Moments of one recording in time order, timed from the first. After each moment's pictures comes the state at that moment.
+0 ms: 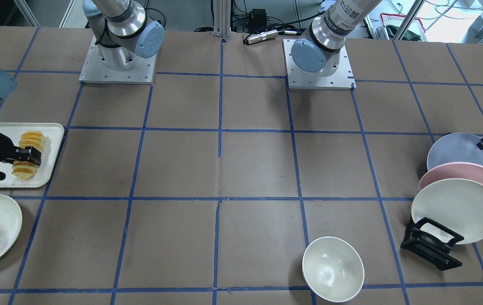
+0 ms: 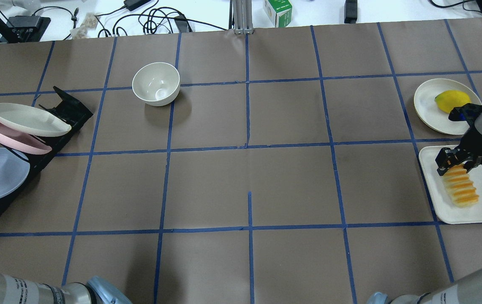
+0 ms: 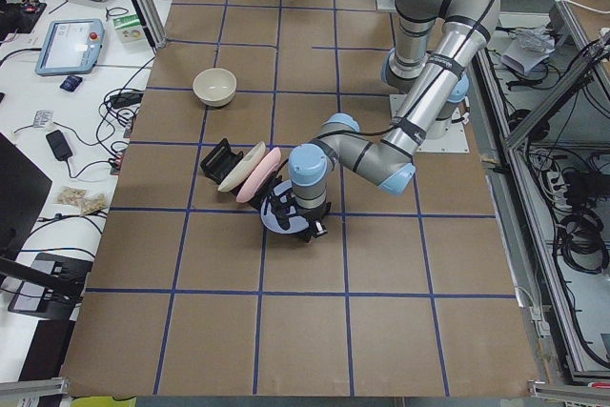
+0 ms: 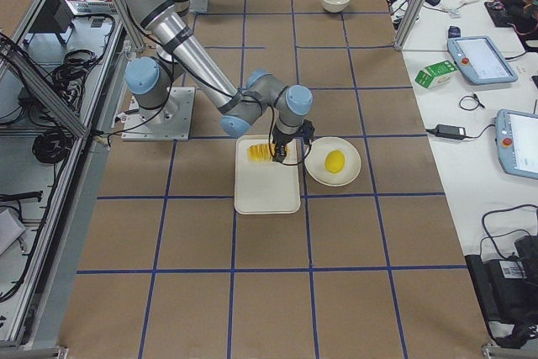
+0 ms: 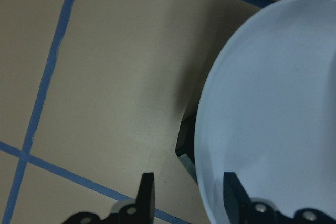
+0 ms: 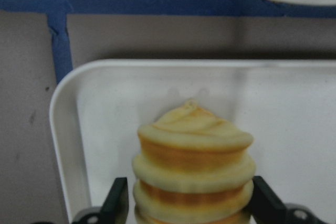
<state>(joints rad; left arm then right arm) -0.60 -1.93 -1.75 -1.02 1.68 0.57 0.97 -1.23 2.00 -2.17 -1.68 -0.62</state>
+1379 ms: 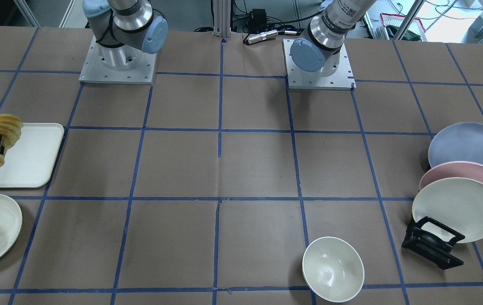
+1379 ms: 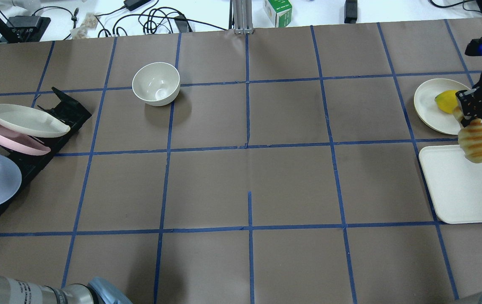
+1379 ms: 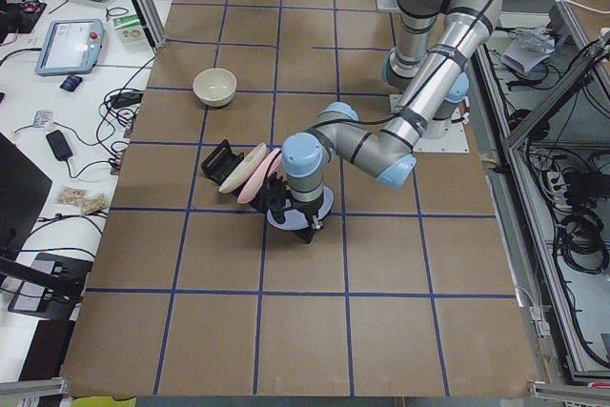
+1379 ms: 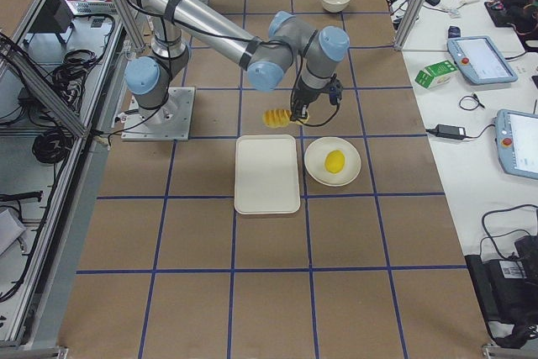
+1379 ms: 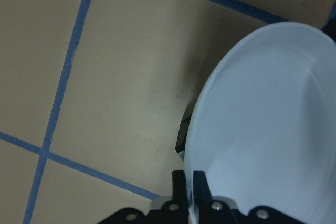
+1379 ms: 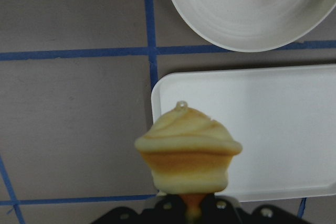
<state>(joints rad) -0.62 -1.87 -1.66 -1.20 1.71 0.59 1.14 -1.32 1.57 -1.59 -1.69 -0.38</state>
